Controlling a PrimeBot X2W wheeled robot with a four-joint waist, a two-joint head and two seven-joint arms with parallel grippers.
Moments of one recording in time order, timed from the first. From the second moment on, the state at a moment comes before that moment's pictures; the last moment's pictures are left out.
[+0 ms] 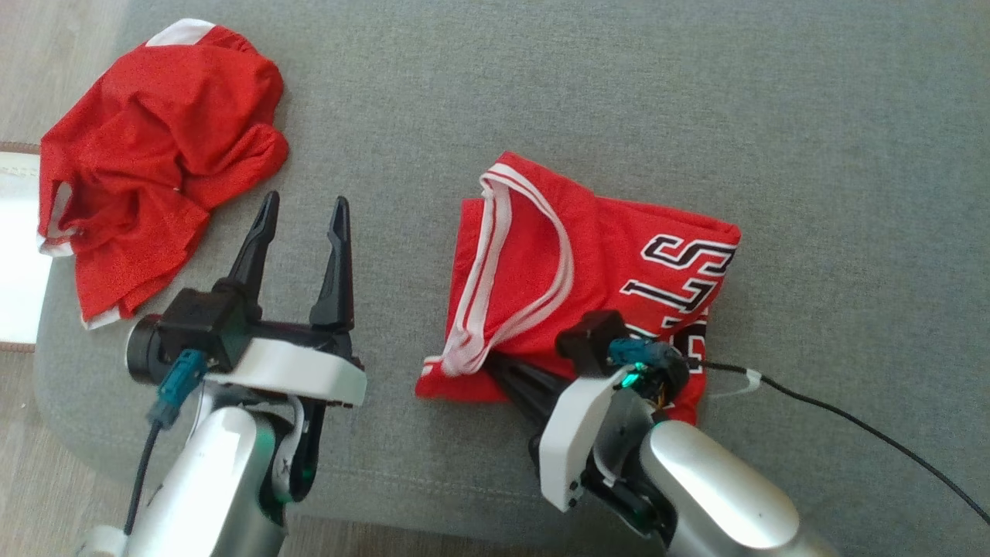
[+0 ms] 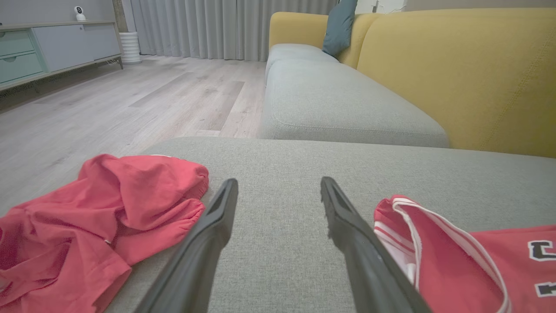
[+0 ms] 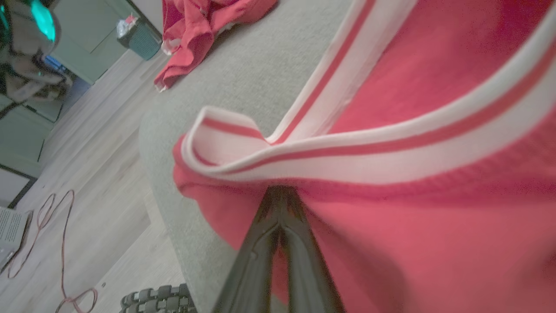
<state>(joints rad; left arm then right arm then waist) -0.25 0.22 -0.41 0.07 -0.34 0.19 -0.25 -0.38 -0.08 0.77 0.37 0.48 0.13 0.21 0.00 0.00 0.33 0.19</state>
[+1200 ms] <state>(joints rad) -0.10 0.25 -0.32 0.03 -0.30 0.21 -0.25 0.04 -0.05 -0.03 -0.18 0.25 0.13 0.06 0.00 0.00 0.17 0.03</state>
